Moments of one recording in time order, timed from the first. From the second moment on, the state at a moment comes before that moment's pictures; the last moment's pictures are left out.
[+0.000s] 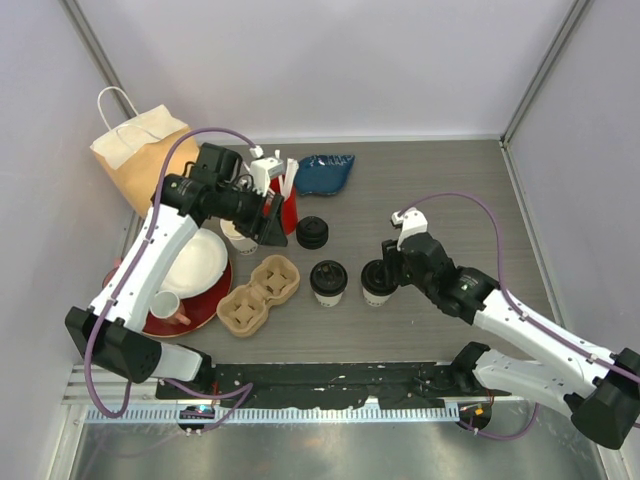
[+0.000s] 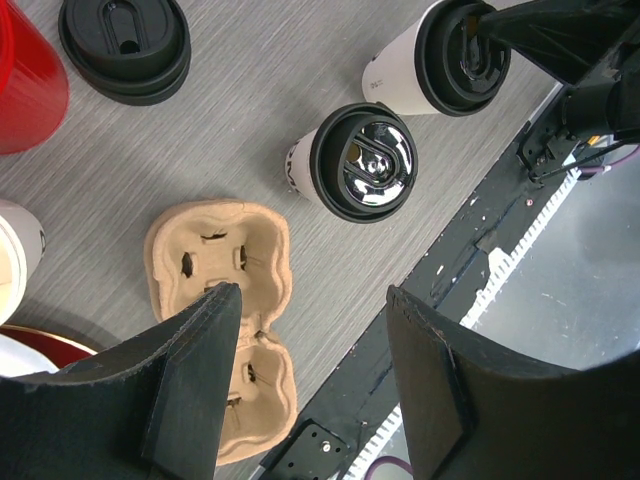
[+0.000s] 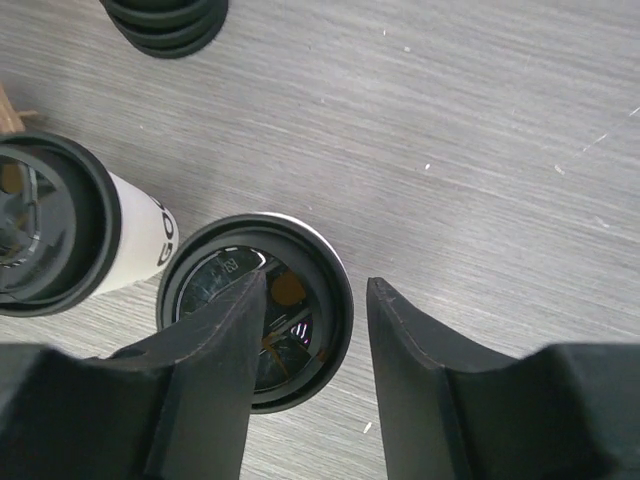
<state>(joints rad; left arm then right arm) -0.37 1.39 1.51 -1.08 0.58 0.11 0.76 0.93 0.70 -0.42 0.33 0.29</state>
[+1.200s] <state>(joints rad) -0.75 1.97 1.72 -0.86 0.60 -0.18 0.34 0.82 0.65 -0.63 -0.20 0.65</state>
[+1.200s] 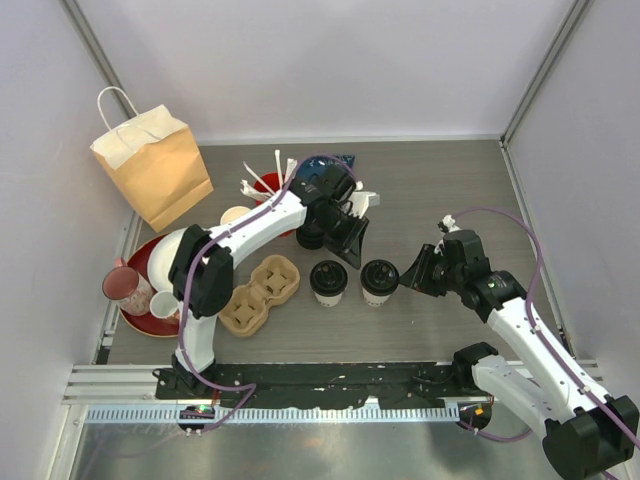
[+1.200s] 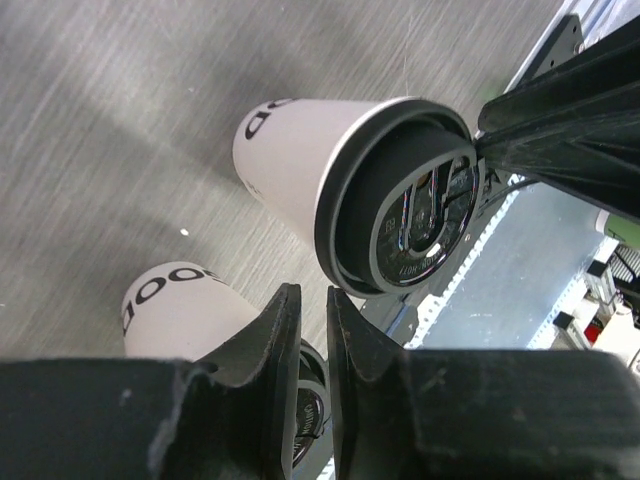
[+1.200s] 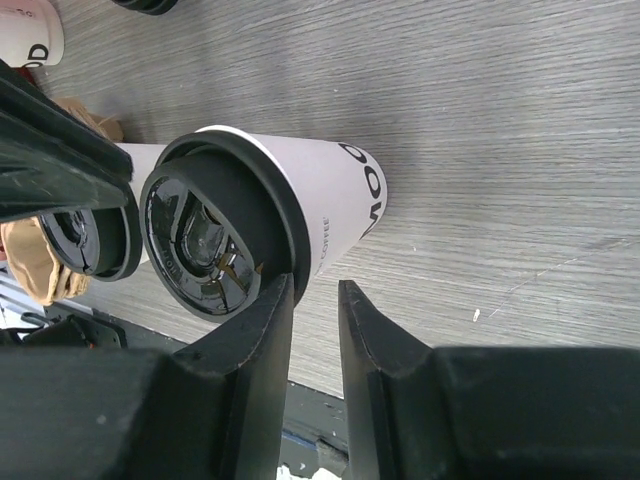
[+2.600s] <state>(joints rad) -0.77 1.99 1.64 -0.77 0.66 -0.24 0.33 0.79 0.56 -0.52 -0.24 0.69</state>
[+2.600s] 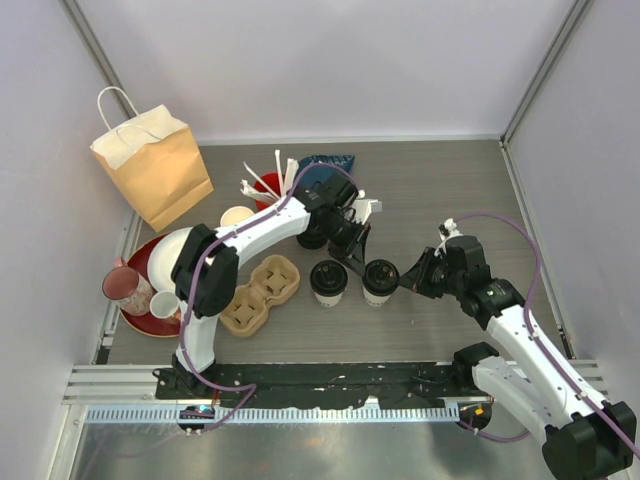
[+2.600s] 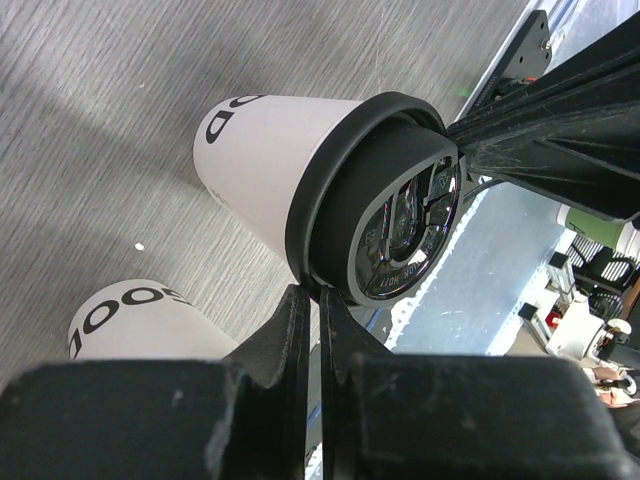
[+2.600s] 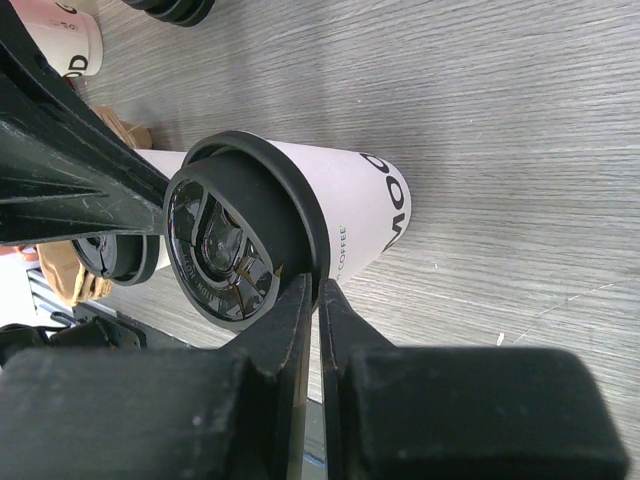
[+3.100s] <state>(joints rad) -0.77 1.99 1.63 -0.77 0.67 -0.26 0.32 0.79 0.54 -0.47 -0.23 0.70</state>
